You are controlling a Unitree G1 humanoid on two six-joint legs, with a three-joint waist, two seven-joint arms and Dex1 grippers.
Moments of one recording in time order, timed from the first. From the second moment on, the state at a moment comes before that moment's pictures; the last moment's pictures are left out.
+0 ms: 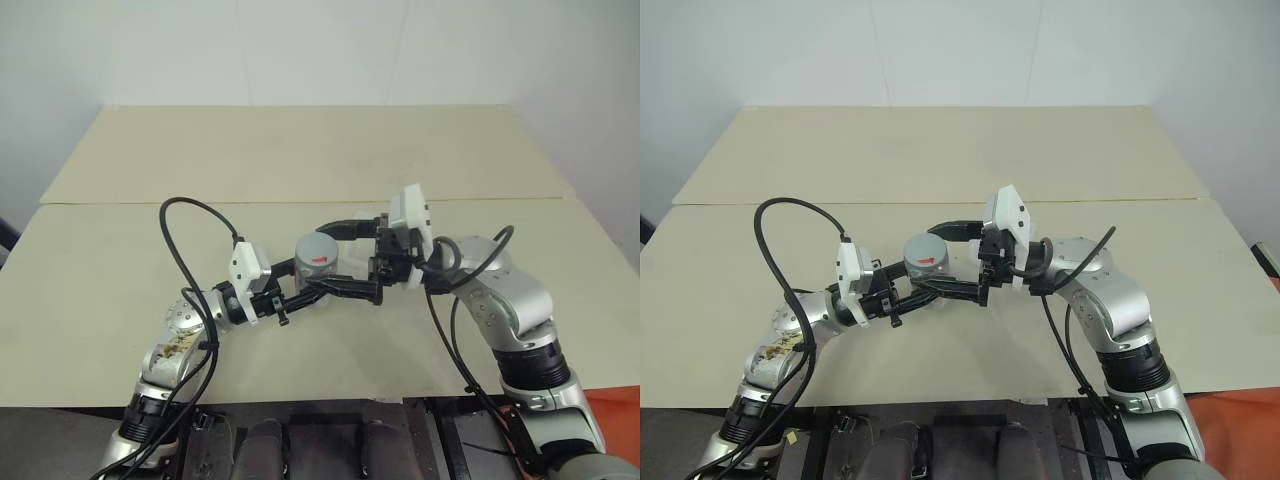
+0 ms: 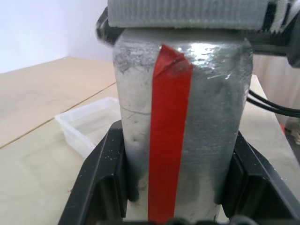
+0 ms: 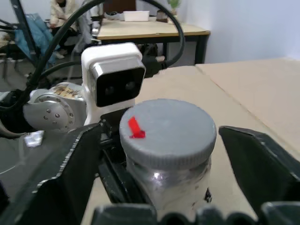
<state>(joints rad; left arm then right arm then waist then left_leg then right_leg) -0.26 0.39 -0.08 -0.20 -0.45 0.18 -0.92 -0.59 -0.45 0.14 -0.27 0.56 0.51 0.97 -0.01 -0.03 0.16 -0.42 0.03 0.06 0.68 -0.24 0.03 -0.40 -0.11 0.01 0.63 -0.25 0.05</state>
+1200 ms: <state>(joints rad) -0.30 0.32 -0.08 -0.10 -0.31 0.09 -0.73 -0.45 -0.21 0.23 -0.47 0.32 0.55 0.40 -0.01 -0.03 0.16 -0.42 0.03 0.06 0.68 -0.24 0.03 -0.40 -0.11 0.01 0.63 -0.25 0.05</state>
